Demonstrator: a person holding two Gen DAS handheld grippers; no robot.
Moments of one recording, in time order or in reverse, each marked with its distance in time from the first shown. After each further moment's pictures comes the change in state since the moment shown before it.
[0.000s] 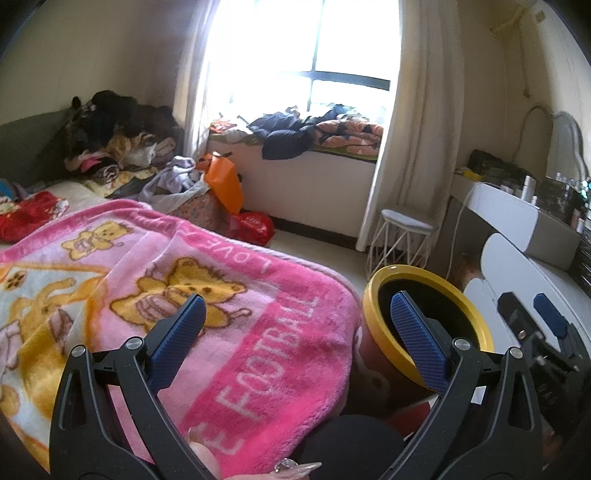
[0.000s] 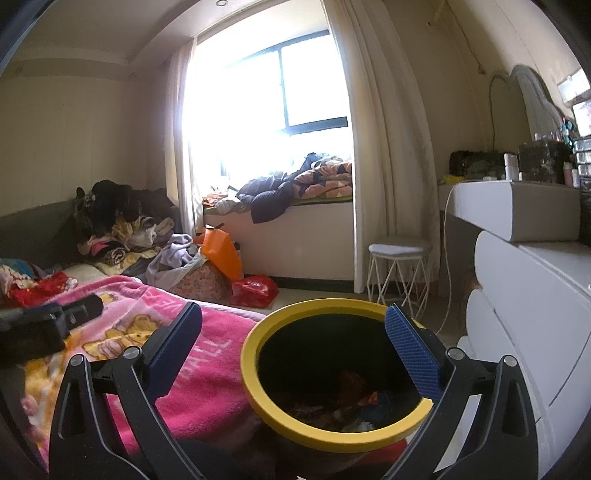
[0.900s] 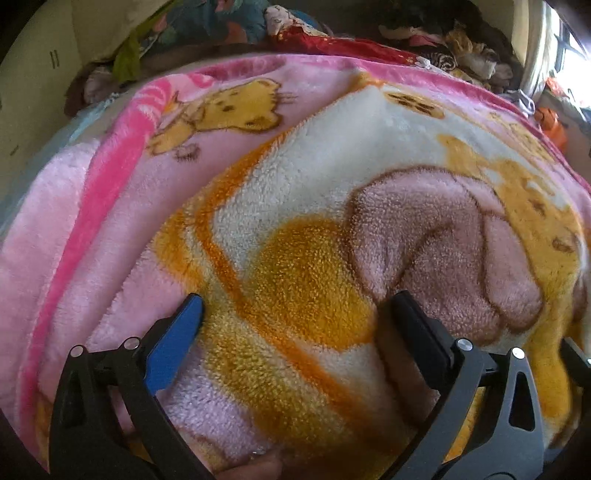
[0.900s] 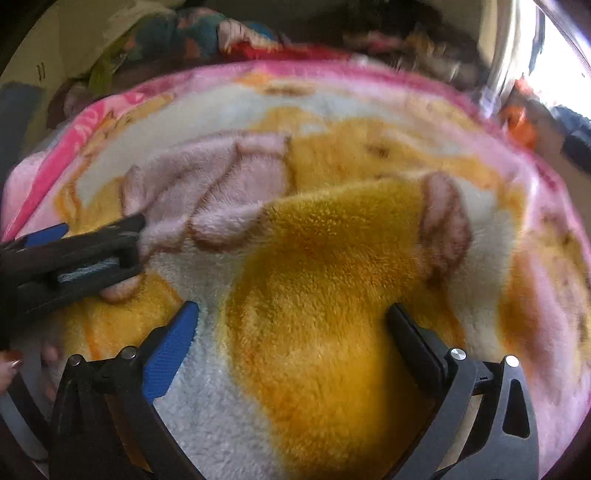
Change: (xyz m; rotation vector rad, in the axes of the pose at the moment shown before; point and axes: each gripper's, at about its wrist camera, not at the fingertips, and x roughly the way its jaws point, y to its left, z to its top) left arm -0.117 0.427 -0.149 -0.601 0.398 0.999; right arm 0.078 0.508 -0.164 -0.657 0.671 0.822
